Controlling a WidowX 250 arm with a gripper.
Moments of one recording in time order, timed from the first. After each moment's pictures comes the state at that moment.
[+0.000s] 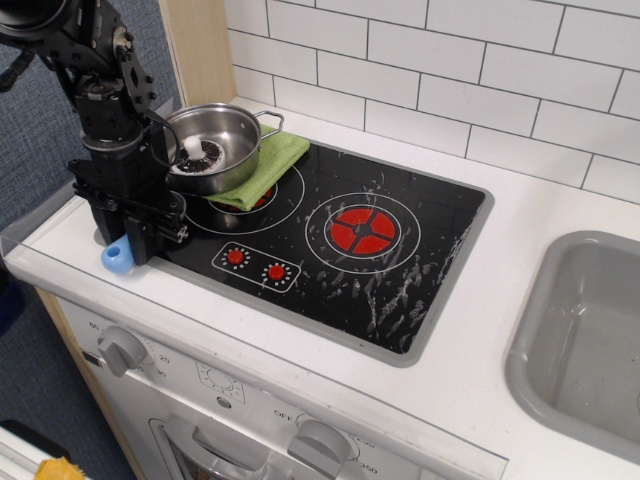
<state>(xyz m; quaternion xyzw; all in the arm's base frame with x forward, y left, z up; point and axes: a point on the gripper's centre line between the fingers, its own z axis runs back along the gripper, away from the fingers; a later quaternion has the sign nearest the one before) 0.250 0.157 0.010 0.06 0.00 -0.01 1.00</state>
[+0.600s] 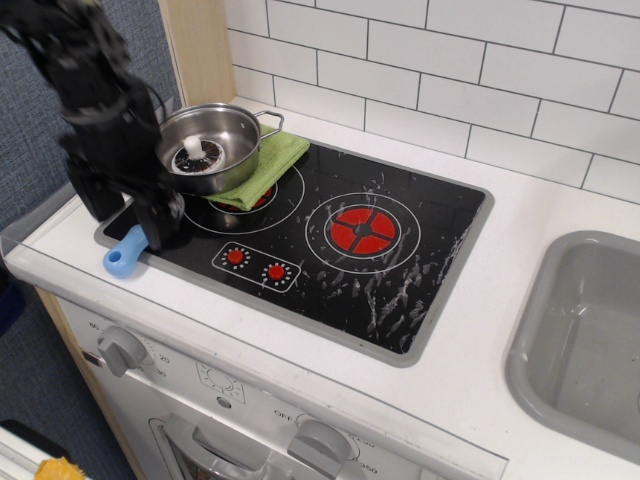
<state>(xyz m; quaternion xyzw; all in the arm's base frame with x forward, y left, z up) 0.249 0.147 0.053 0.02 -0.07 -0.03 1.00</state>
